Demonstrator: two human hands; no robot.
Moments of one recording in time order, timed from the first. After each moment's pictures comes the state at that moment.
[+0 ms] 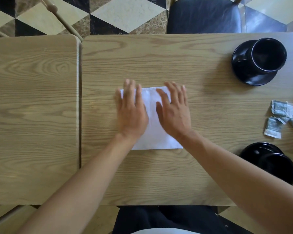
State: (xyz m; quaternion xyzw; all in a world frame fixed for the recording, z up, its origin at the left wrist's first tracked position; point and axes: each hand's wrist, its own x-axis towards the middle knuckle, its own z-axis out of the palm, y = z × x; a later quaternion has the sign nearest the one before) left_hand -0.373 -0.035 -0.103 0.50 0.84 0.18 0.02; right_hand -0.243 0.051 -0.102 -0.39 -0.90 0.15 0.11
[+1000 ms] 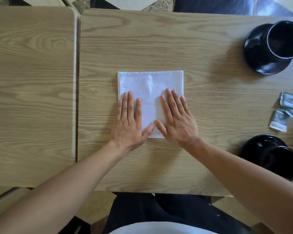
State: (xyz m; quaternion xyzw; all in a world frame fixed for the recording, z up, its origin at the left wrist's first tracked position) left_hand -0.350 -0.117 -0.145 0.60 0.79 0.05 0.07; right_hand -0.185 0.009 -0.145 -0.28 -0.95 0.12 0.01
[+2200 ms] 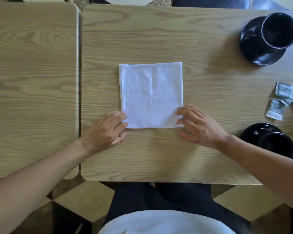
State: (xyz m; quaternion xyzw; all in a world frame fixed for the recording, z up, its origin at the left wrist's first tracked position) left_hand -0.416 -0.189 -0.106 0.79 0.60 0.09 0.06; right_hand -0.104 0.029 -0.117 -0.08 -0.97 0.21 0.07
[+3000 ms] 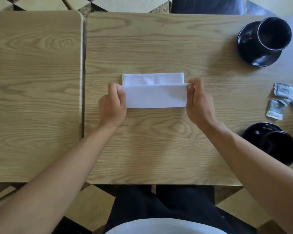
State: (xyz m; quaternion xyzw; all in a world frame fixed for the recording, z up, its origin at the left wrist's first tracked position) left_hand -0.402 -0.110 -0.089 0.37 0.87 0.30 0.11; right_hand -0.176 0.039 -0.093 -0.50 -0.79 0.32 0.13
